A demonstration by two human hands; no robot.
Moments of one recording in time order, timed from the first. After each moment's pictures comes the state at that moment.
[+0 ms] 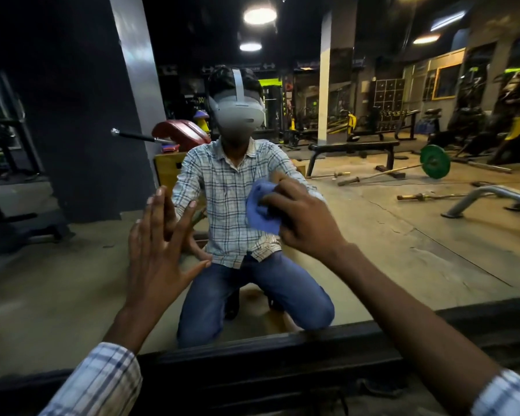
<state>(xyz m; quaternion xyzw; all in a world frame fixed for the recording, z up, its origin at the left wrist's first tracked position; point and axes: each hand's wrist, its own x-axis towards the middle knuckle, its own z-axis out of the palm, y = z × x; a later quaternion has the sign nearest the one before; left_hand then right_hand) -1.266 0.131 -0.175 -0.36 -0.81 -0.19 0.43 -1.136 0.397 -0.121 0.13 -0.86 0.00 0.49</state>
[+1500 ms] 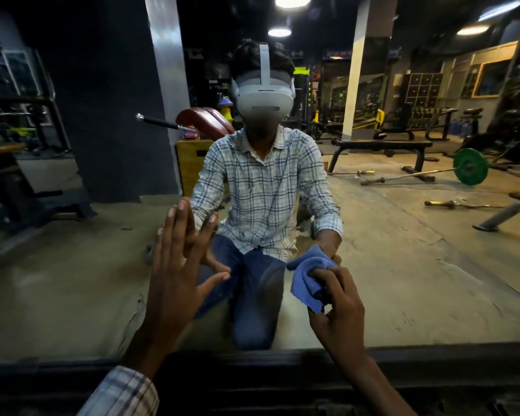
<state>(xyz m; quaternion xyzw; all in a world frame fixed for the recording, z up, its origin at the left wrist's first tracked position) -1.287 0.137 -0.198 -0.37 -0.78 -0.23 0.45 -1.130 0.377 -0.265 -0.02 -0.81 0.25 0.53</state>
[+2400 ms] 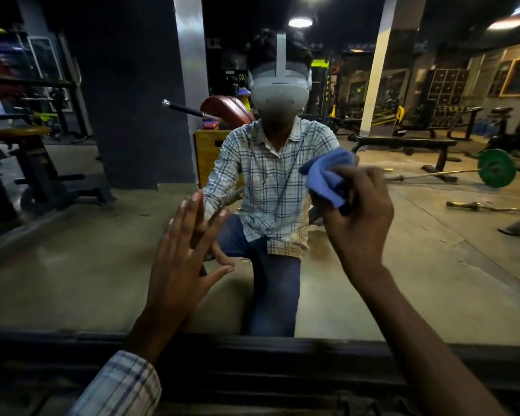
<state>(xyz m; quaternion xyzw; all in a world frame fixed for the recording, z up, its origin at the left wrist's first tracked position) -1.303 0.072 -0.207 -0.36 -0.81 -0.20 0.41 -1.183 0.324 -0.132 -0.01 -0.73 0.22 0.65</state>
